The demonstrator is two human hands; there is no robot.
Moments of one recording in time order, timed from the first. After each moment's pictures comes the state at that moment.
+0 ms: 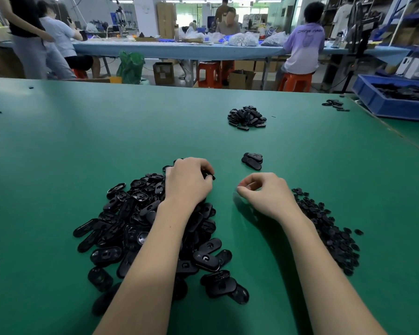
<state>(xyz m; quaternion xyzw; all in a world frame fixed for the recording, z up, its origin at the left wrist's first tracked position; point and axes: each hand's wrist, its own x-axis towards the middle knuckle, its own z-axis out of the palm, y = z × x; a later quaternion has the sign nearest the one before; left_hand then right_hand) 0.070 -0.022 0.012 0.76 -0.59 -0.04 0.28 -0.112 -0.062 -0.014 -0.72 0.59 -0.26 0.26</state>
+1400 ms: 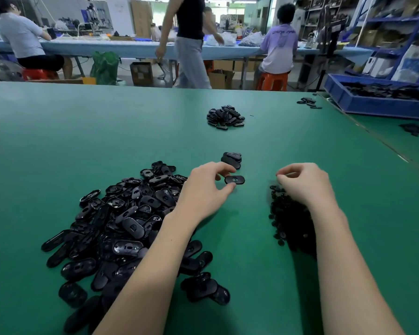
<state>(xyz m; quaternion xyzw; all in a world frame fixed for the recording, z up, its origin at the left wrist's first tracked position) 0.020 -0.030 -0.004 0.60 -0.69 -0.14 0.38 -0.196 -0.068 0.015 -0.58 0.73 -0.30 0.21</state>
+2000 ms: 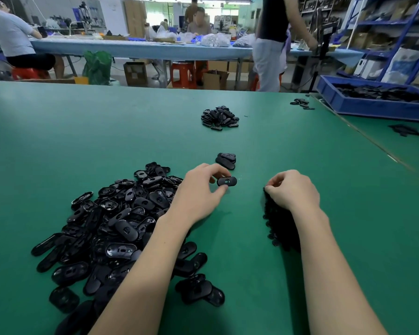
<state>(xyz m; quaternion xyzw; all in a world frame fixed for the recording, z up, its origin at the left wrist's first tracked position) 0.021 -0.030 -0.006 0.59 -0.70 -0.16 0.37 -0.185 -0.069 0.002 -0.60 0.76 -0.19 0.16</state>
